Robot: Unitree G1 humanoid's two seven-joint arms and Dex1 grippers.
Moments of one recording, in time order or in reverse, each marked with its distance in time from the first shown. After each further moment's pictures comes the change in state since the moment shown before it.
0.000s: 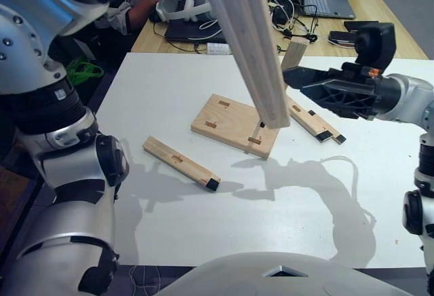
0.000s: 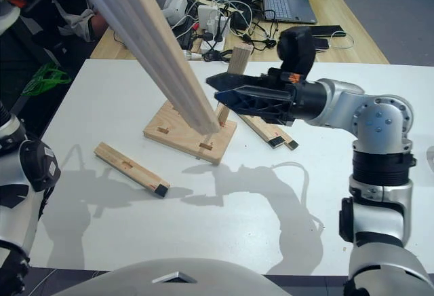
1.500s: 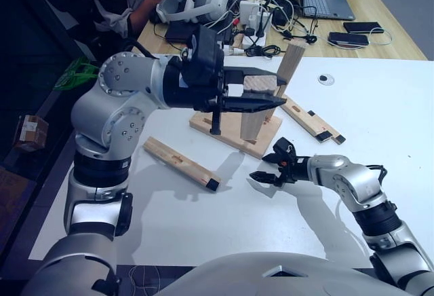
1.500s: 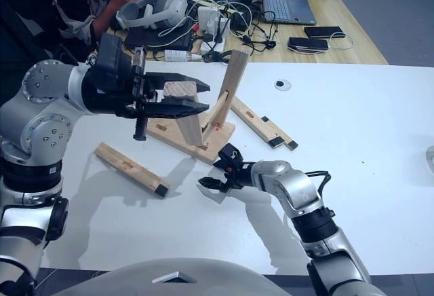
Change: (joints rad) left arm 0.393 -0.033 -0.363 -0.259 0.660 -0.498 -0.258; right arm 0.401 0.297 0.412 -0.059 -0.902 -0.195 -0.307
